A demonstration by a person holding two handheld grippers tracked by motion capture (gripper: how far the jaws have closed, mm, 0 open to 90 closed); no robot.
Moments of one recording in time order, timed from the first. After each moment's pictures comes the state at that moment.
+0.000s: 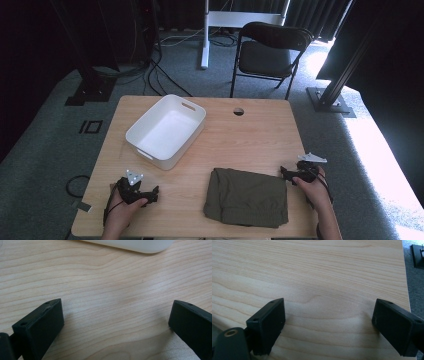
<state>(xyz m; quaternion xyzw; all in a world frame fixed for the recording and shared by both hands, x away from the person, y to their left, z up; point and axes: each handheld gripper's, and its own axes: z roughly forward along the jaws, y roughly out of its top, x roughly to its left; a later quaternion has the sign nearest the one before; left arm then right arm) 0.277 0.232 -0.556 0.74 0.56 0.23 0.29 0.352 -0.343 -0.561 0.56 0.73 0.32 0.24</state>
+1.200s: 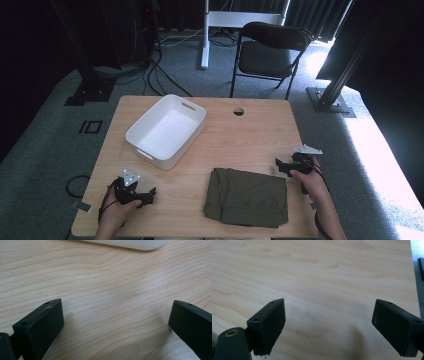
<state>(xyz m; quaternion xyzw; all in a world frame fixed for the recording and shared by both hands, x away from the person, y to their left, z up) 0.276 0.246 -0.555 0.76 0.53 0.22 0.31 0.376 -0.327 -0.544 0.53 0.74 0.35 0.24</state>
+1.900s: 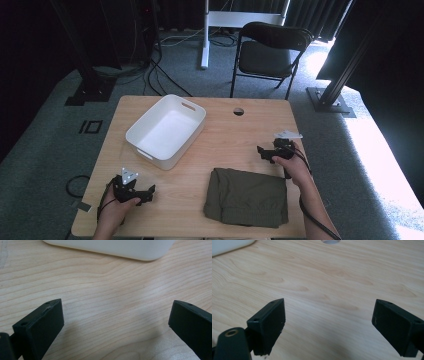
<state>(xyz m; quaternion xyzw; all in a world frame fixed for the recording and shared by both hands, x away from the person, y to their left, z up) 0.279 0.248 -0.548 0.75 0.54 0.22 0.32 0.414 -0.267 -0.517 0.48 0.76 0.37 0.23</state>
